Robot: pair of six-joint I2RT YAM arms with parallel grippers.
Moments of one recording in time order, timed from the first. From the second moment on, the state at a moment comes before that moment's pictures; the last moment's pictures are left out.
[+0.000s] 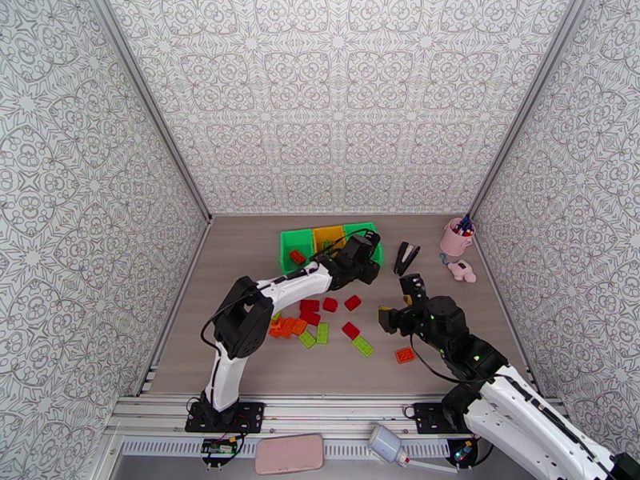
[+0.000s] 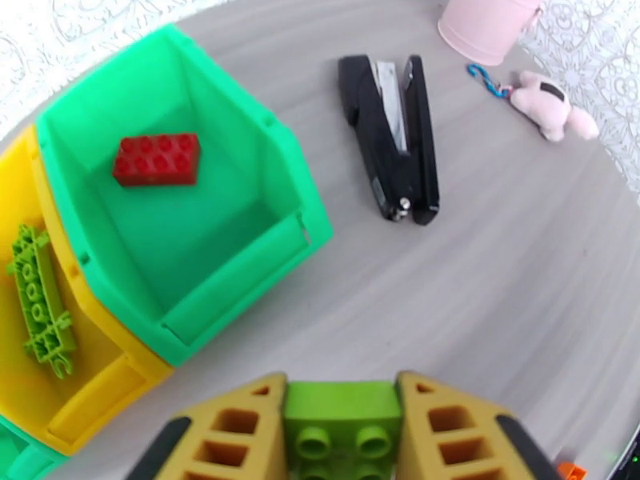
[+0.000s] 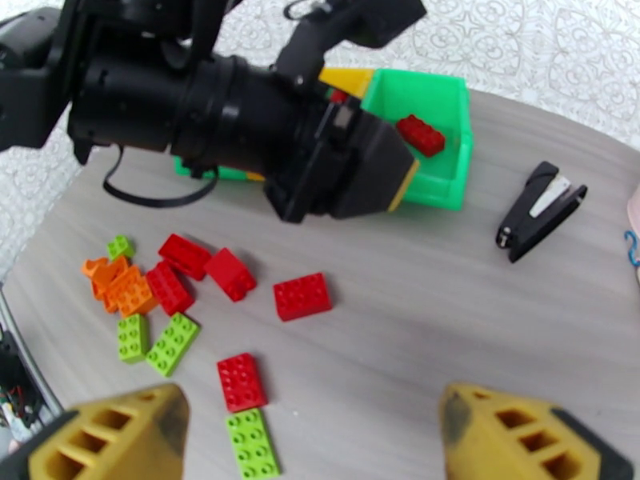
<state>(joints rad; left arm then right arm) -0.80 2.07 1.63 -0.26 -0.04 -0.26 0.59 0.68 0.55 -0.33 0.01 0.23</state>
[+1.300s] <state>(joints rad) -0.57 2.20 1.88 -0.45 -0.16 -0.32 0.59 0.93 0.55 -0.09 -0.09 0.18</state>
